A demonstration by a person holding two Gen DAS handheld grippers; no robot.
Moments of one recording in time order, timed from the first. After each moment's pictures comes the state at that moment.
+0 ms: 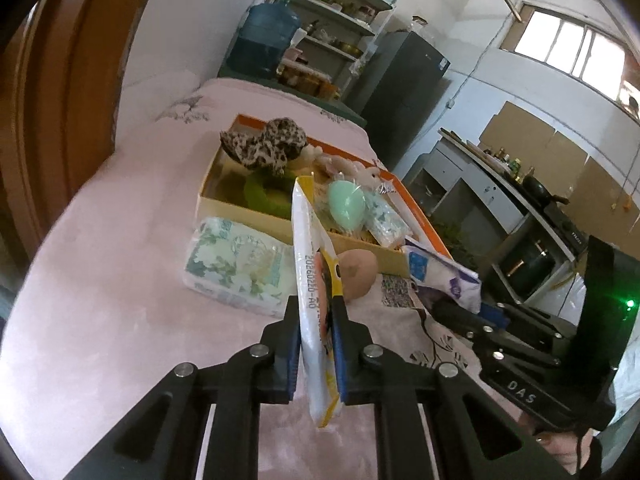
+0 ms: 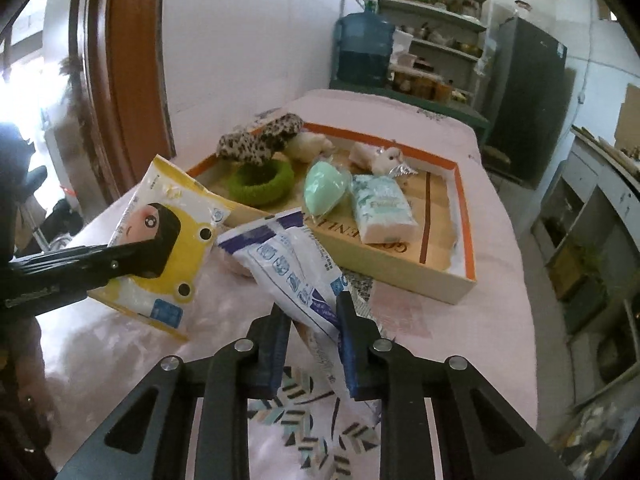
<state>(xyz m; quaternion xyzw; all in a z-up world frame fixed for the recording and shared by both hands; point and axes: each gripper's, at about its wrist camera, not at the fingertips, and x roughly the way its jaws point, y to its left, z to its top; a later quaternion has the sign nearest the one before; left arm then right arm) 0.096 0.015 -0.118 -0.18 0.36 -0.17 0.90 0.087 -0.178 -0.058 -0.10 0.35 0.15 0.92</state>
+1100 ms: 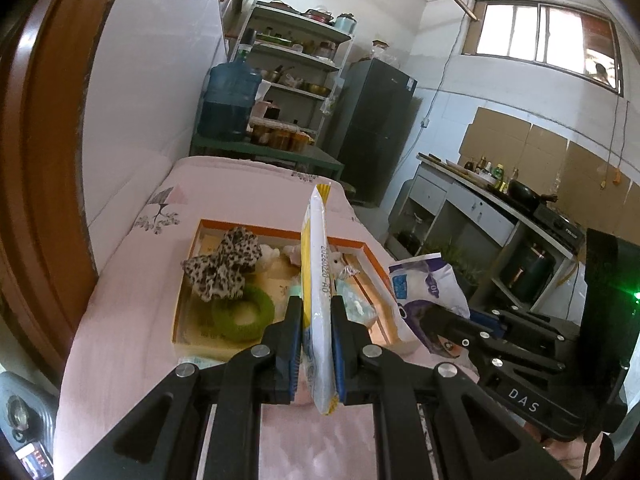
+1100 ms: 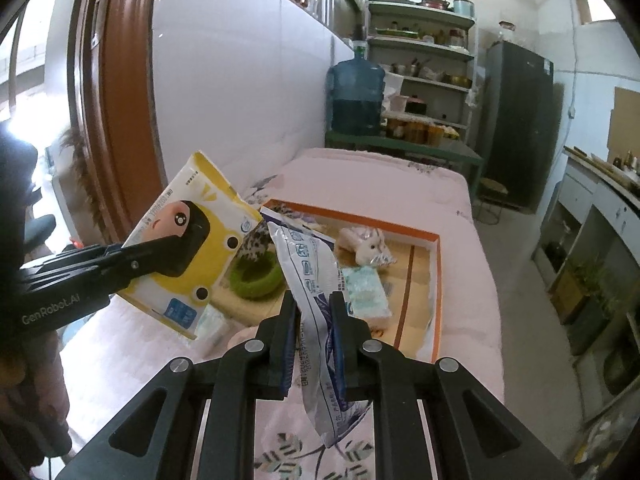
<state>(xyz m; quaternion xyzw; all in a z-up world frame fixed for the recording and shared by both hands) 0.116 -0.013 -0.029 -0.11 0.27 -0.17 0.94 0.098 -0.192 0.015 -0.06 0.28 0.16 0.95</state>
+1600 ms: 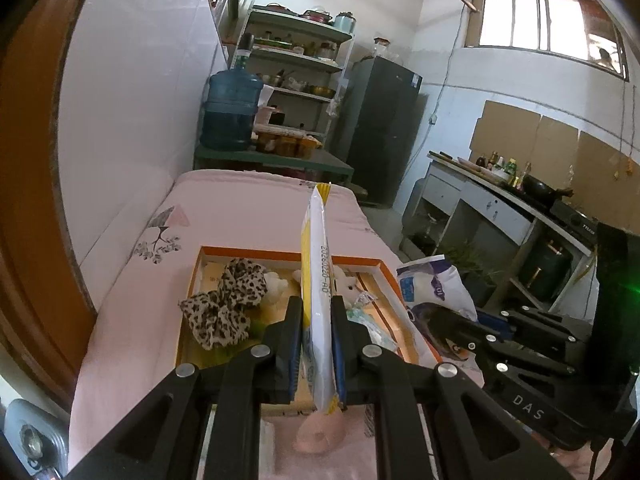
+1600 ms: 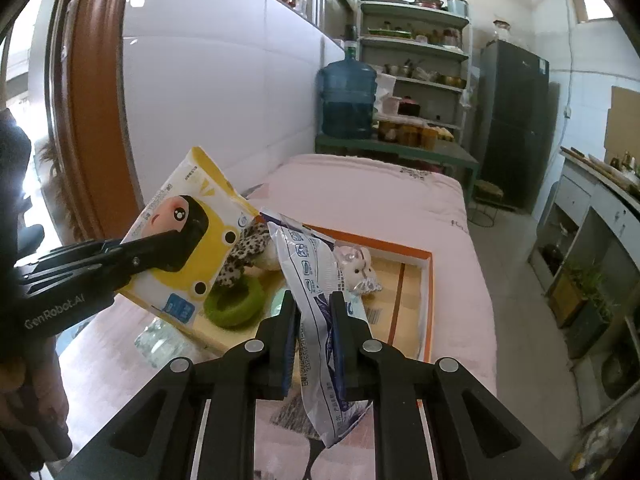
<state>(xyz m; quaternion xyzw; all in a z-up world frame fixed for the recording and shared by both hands) 0.158 -0.027 -0.019 -0.08 0.27 -0.15 0.95 0.141 -0.198 0.021 -0.05 0.28 0.15 0.95</state>
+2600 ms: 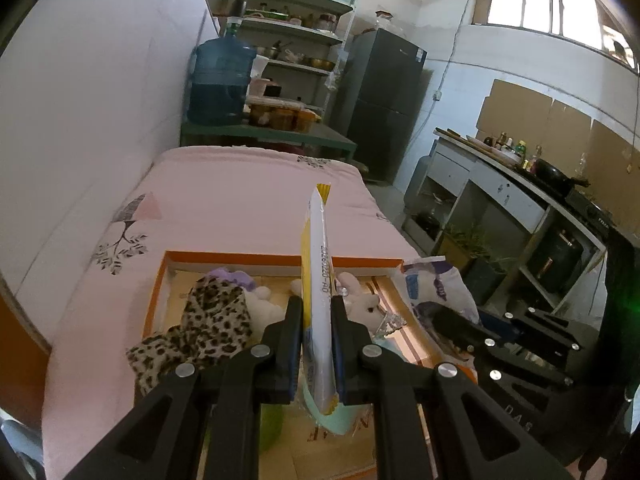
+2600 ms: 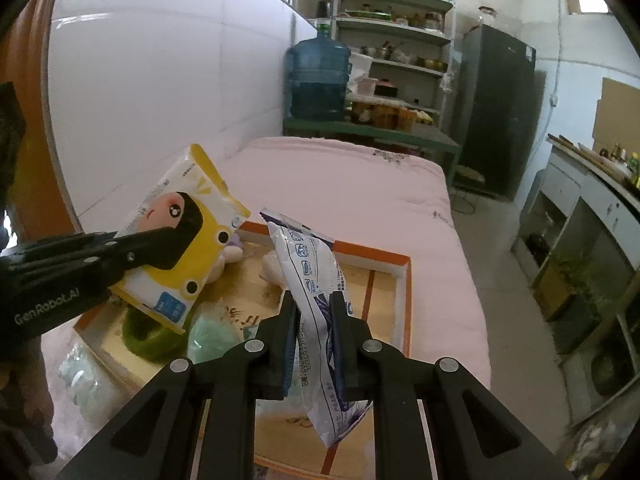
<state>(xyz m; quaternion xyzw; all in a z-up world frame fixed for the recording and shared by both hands) 0.254 -0.050 -0.047 -0.07 0.31 -0.16 0.93 0.230 -0.215 -0.014 -0.06 0.31 0.10 0.94</state>
